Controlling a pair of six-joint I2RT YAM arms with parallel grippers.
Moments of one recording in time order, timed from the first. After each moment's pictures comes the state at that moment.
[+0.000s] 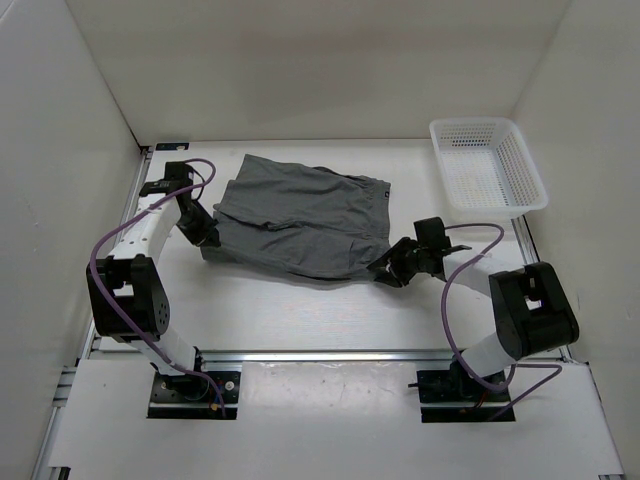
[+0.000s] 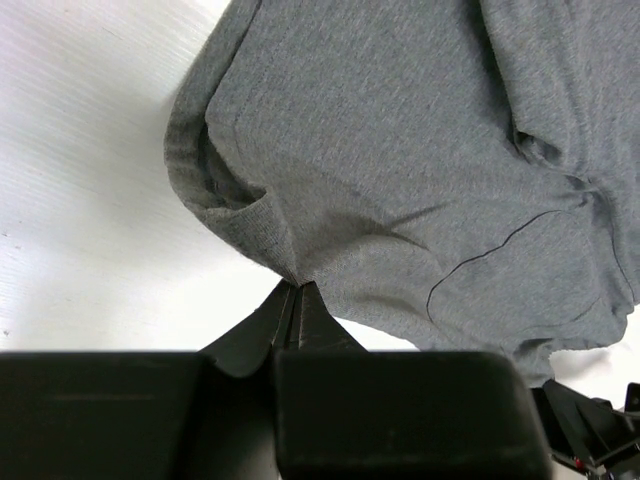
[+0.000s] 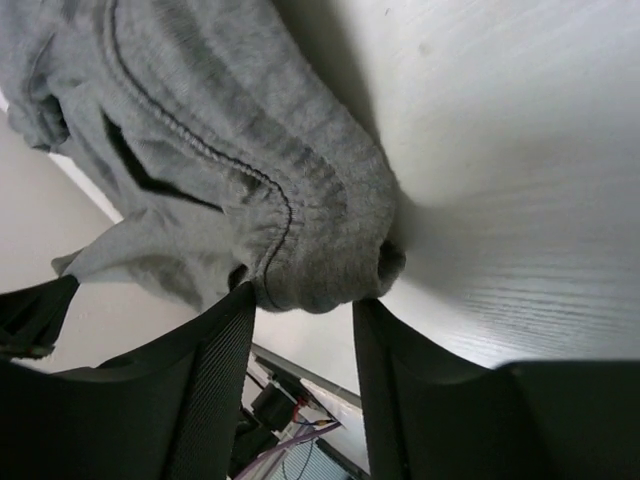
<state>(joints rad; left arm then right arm) 0.03 1.61 1.28 -0.93 0.07 -0.67 0.31 1.50 0.65 -0.12 -0.43 1.19</state>
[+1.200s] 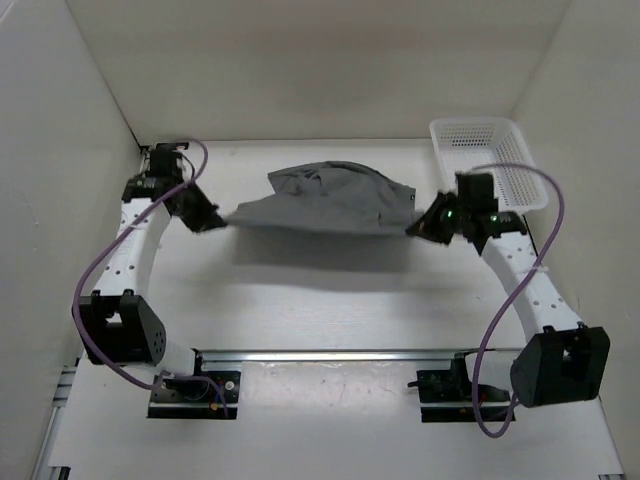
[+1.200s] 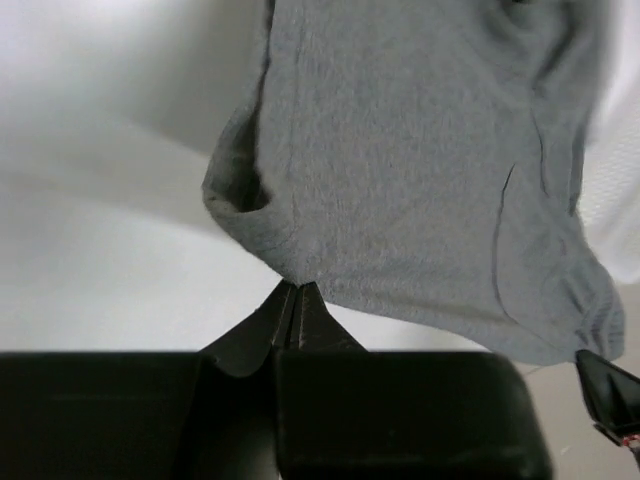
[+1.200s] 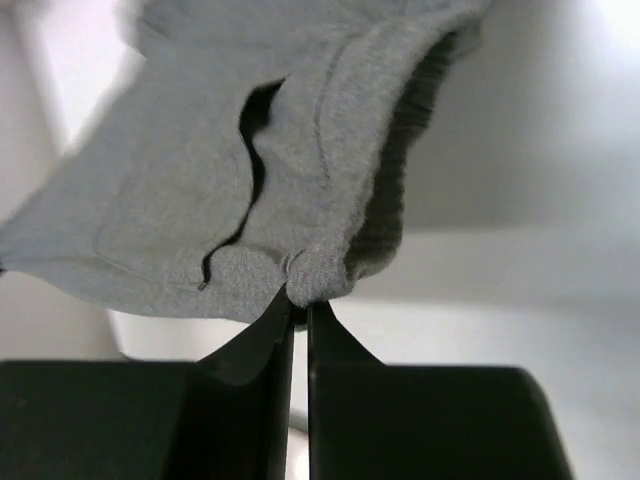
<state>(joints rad) 0.02 1.47 1.50 -0.99 0.24 -0.69 0.15 1.28 1.19 -0.62 -0.31 0.67</state>
